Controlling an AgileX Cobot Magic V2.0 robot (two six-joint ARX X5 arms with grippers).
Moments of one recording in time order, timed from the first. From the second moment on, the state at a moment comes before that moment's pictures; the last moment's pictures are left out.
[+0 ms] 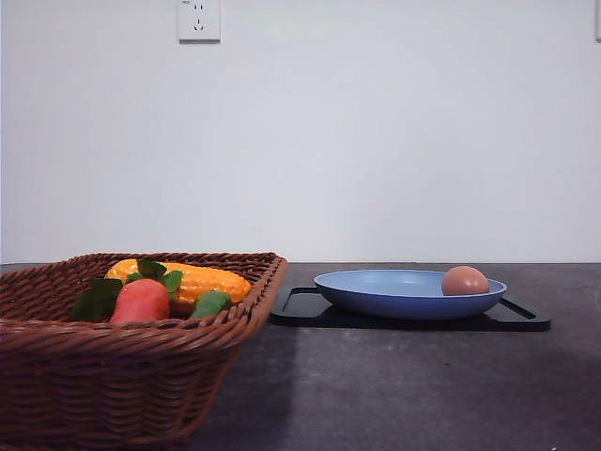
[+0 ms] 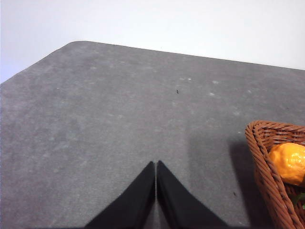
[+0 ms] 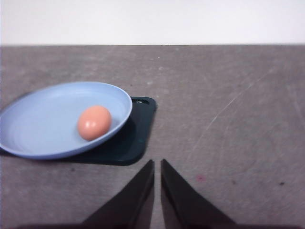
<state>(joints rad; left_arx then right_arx) -0.05 0.00 0.03 -0.17 -0.13 -0.12 0.10 0.00 0.02 -0.17 -0.03 0.13</state>
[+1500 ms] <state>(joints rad) -0.05 0.00 0.03 -0.17 -0.13 -0.12 0.10 0.00 0.02 -0.17 -0.03 0.18</state>
